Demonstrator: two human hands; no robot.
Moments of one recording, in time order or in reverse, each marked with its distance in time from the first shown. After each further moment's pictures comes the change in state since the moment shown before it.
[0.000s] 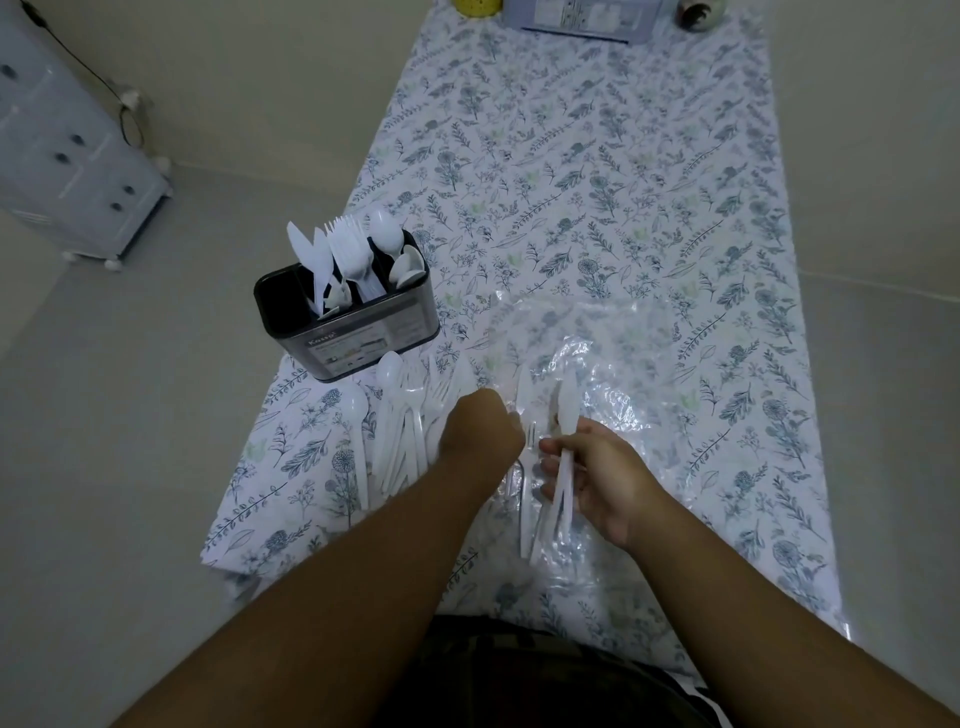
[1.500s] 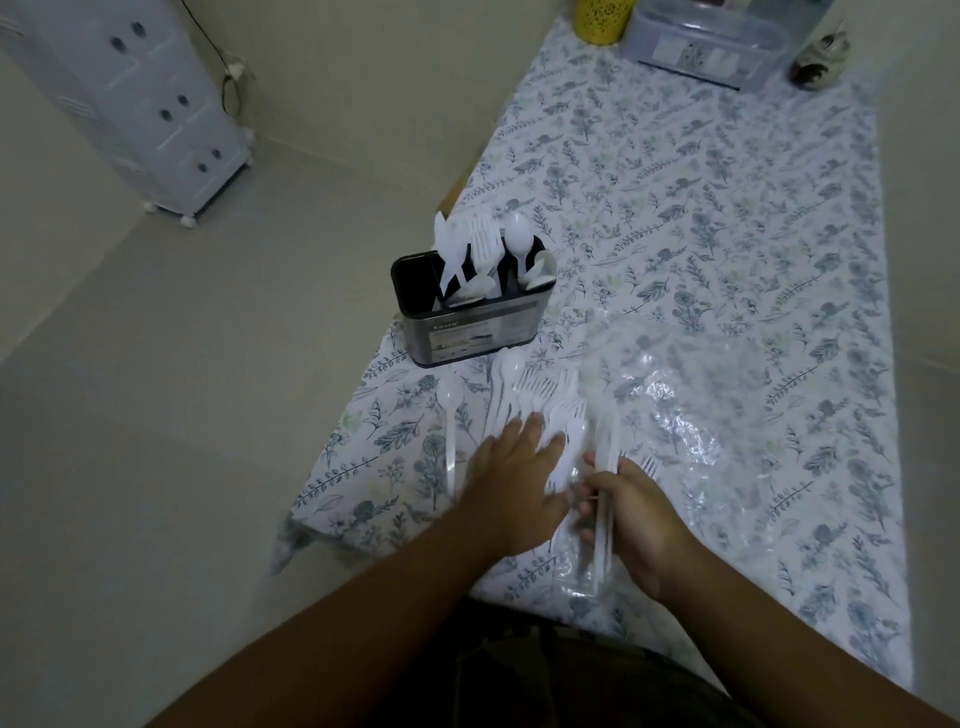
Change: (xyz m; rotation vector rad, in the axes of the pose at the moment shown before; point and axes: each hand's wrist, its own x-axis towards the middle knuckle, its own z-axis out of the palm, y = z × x) left_hand -0.043 -0.104 -0.017 0.187 -0.136 0.409; right_hand -0.024 0.037 0.064 -0.287 -0.011 -0.074
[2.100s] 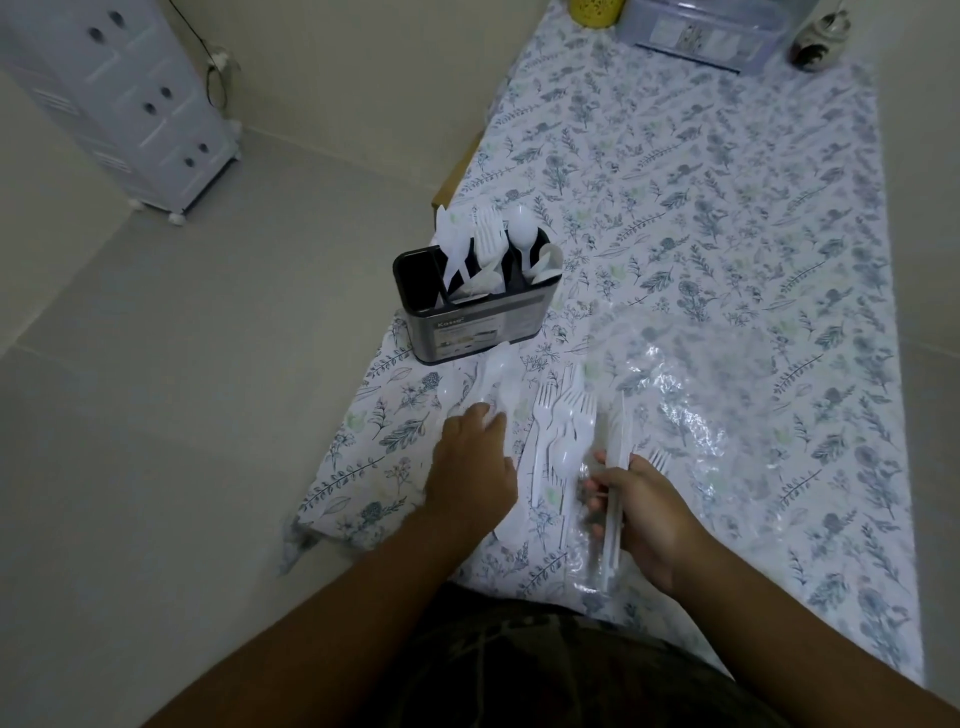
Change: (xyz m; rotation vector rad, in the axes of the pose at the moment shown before) left_hand -0.007 -0.029 -0.020 -0.070 0.223 -0.228; right_hand 0.005 0.003 0.001 0.025 0.030 0.034
